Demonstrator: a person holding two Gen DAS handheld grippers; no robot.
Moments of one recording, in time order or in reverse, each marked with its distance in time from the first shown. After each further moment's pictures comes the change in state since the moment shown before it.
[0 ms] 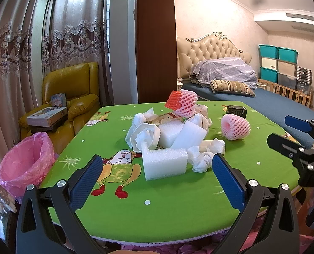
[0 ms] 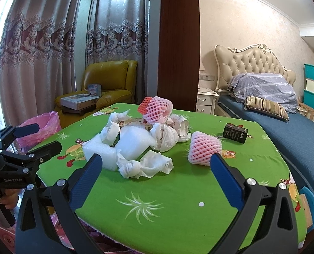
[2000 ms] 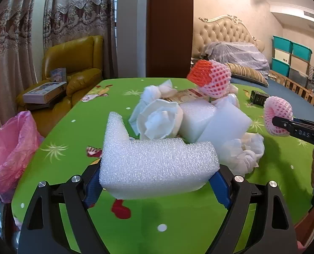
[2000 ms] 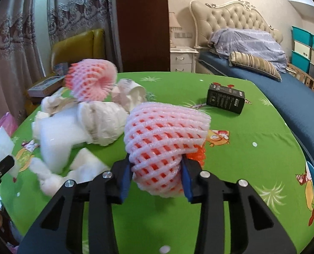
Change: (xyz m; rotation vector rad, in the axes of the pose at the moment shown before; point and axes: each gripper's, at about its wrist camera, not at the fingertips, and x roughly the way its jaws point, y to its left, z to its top) left arm 0.099 0.028 0.003 -0.079 0.164 0.033; right arm 0.142 -0.081 0.002 0.123 0.270 -0.101
